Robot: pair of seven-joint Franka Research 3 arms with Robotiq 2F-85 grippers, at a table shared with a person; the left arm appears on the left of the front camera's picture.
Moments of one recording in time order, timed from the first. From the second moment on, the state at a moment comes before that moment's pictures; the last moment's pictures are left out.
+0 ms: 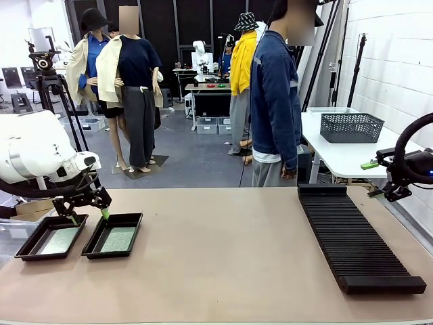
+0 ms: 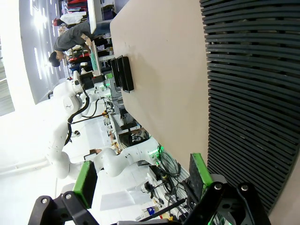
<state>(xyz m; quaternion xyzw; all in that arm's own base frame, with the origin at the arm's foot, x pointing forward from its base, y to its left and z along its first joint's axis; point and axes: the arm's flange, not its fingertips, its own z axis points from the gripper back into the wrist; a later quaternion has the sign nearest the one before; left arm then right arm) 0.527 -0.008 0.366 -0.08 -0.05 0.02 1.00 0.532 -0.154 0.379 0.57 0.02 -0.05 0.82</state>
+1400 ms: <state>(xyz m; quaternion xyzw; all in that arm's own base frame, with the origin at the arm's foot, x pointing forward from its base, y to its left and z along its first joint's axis) 0.528 -0.010 0.366 -0.08 -0.04 0.03 1.00 0.532 -0.154 0.379 0.57 0.02 -0.05 0.82</state>
